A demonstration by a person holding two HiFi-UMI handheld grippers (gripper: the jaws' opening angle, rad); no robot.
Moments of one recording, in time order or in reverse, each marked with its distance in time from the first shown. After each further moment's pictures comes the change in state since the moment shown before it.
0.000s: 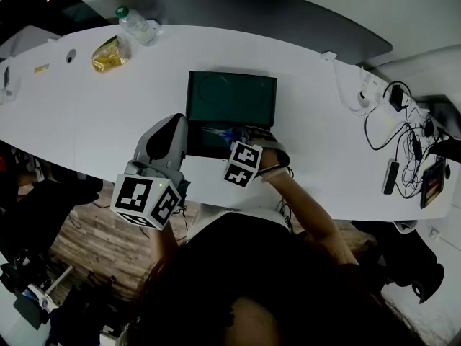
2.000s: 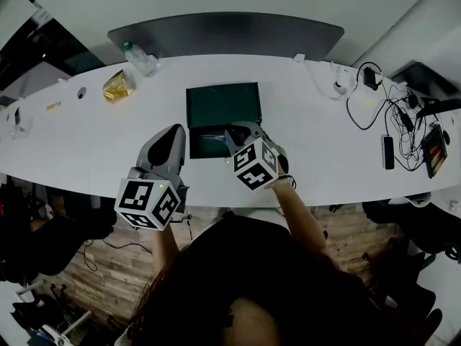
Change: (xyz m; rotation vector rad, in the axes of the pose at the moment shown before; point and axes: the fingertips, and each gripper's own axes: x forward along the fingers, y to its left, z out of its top) left arm -0.073 -0.045 0.024 0.126 -0.085 -0.112; right arm -0.153 -0.030 0.044 0.491 -0.459 -0.328
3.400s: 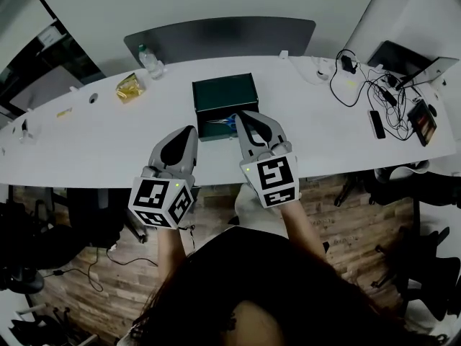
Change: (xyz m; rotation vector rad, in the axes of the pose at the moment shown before) left arm -0.133 -0.067 -0.002 0.112 -0.099 -0.105; right arm -0.197 0.073 0.078 0.184 -0.503 -0.319
